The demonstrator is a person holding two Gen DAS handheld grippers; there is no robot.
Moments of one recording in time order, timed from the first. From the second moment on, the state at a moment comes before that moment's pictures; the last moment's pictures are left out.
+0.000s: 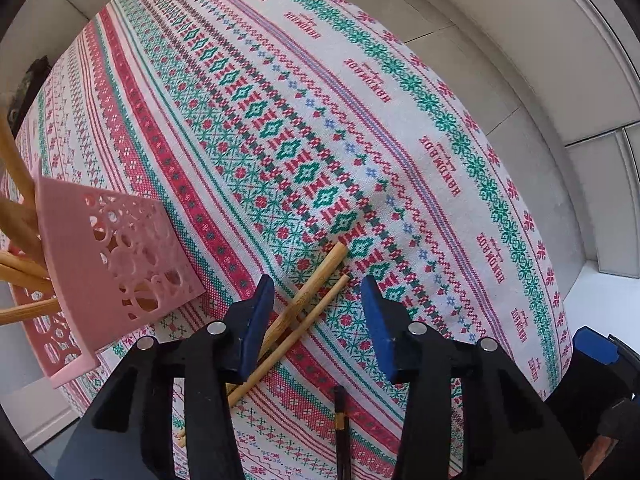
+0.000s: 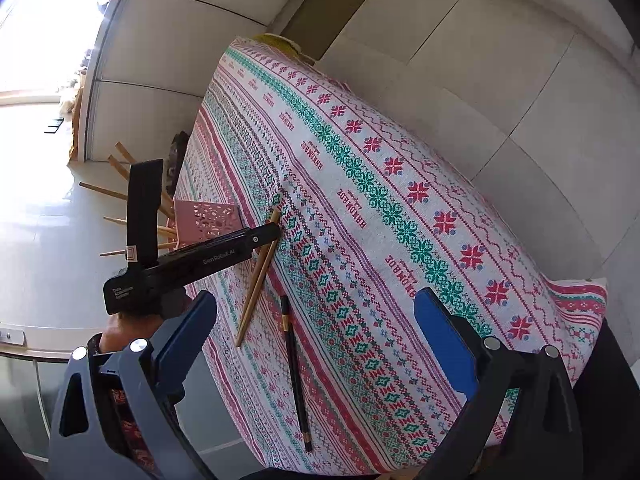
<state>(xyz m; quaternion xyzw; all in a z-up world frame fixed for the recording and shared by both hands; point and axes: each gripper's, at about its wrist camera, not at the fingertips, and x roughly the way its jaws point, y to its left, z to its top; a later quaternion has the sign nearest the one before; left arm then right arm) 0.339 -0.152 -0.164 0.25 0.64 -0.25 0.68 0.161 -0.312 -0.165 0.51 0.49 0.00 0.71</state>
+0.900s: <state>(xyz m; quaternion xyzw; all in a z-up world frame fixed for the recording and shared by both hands) 0.223 0.047 -0.065 -0.04 0.50 -0.26 0.83 0.228 -0.214 -0.174 0.32 0.57 -0.01 0.76</state>
